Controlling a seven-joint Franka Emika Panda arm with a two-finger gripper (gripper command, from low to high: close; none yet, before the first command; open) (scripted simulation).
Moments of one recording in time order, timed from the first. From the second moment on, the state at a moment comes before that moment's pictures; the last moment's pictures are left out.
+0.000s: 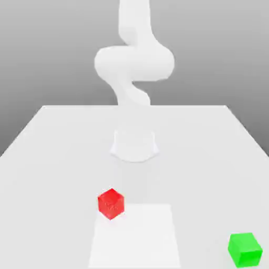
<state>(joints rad) -0.03 -0.74 0.02 -2.36 0.00 2.35 0.86</state>
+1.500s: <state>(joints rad) -0.04 0.00 0.12 -2.74 0.03 2.73 1.19</state>
